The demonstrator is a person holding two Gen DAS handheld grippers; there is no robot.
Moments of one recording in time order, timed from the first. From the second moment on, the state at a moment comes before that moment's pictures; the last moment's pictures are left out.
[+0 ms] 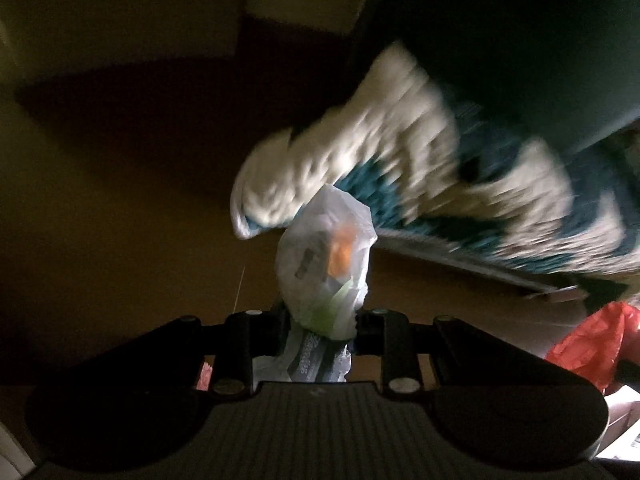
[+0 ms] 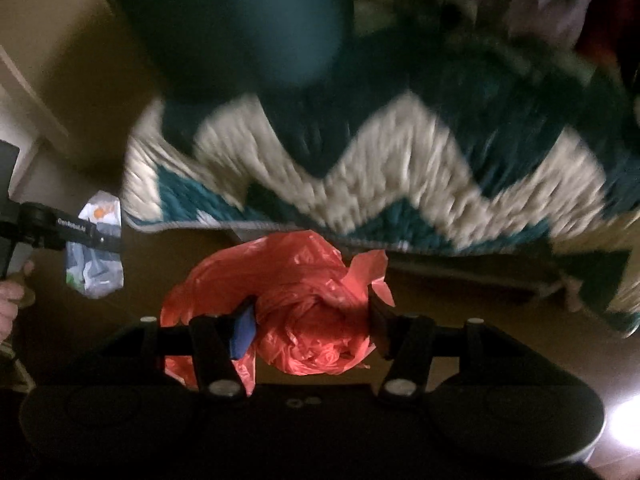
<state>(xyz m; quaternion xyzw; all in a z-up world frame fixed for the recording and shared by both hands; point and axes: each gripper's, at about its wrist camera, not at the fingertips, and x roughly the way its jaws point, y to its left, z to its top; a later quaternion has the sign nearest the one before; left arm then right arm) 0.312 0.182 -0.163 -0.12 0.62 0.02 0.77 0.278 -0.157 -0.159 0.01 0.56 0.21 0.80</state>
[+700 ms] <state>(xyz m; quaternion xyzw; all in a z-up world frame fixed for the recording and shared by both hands) 0.314 0.113 0.124 -0.05 0.46 -0.02 0.89 0.313 -0.158 0.105 -0.03 0.36 0.25 0.90</state>
